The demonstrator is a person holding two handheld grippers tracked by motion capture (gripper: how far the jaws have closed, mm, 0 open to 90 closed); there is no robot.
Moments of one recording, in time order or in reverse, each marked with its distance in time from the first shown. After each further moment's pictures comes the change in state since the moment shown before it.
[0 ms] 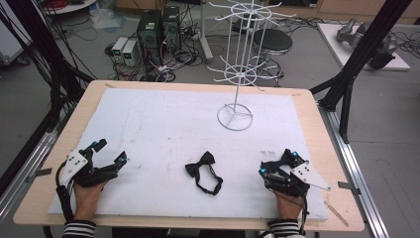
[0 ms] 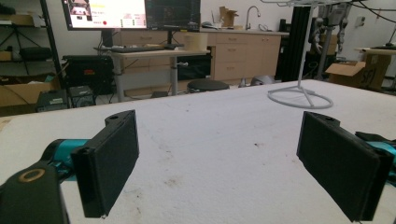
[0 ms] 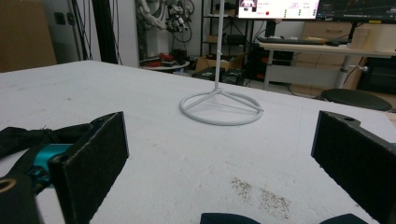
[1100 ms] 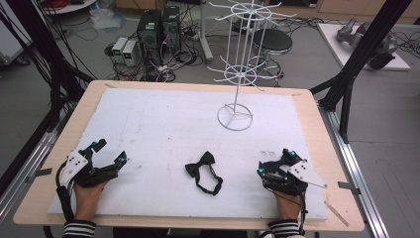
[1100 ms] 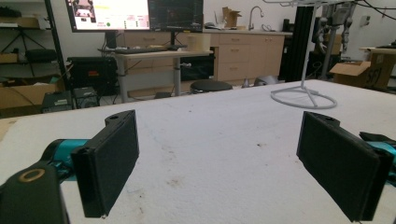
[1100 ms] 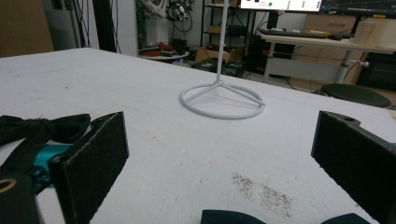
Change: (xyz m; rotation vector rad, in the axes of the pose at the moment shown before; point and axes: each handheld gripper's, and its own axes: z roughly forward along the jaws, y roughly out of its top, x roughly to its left) left arm -0.001 0.000 0.000 -0.002 0.014 0.009; right arm 0.003 0.002 0.004 0.041 0.000 -0.025
